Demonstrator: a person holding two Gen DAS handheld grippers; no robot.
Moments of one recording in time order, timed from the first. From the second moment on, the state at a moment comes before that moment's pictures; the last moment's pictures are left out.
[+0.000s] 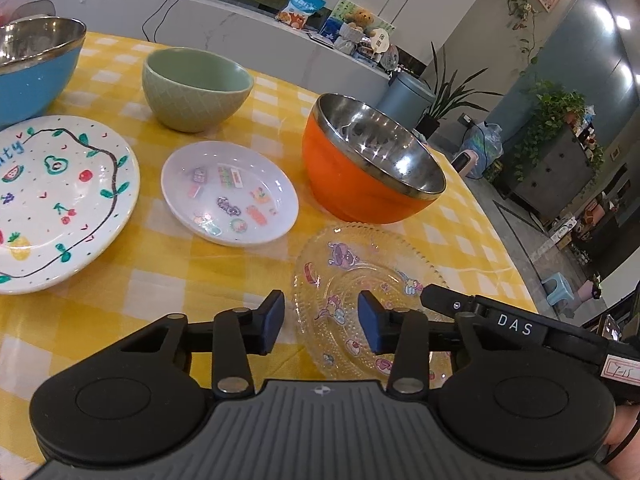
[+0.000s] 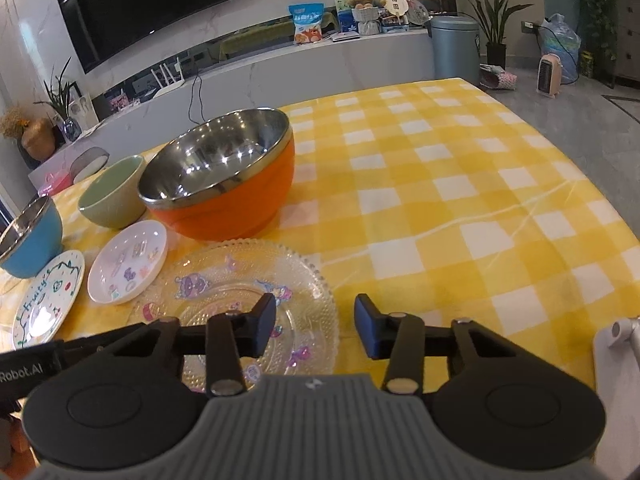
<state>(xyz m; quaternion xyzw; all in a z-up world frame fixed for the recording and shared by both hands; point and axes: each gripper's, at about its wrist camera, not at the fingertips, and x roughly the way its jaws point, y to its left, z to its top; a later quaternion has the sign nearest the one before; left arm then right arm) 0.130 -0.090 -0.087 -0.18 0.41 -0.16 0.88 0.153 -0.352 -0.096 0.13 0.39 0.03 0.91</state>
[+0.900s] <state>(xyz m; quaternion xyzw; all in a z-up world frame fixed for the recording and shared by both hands) 0.123 -0.071 -0.085 -0.18 0.41 -0.13 0.88 0.143 -0.353 -0.092 0.17 0.38 0.03 0.91</state>
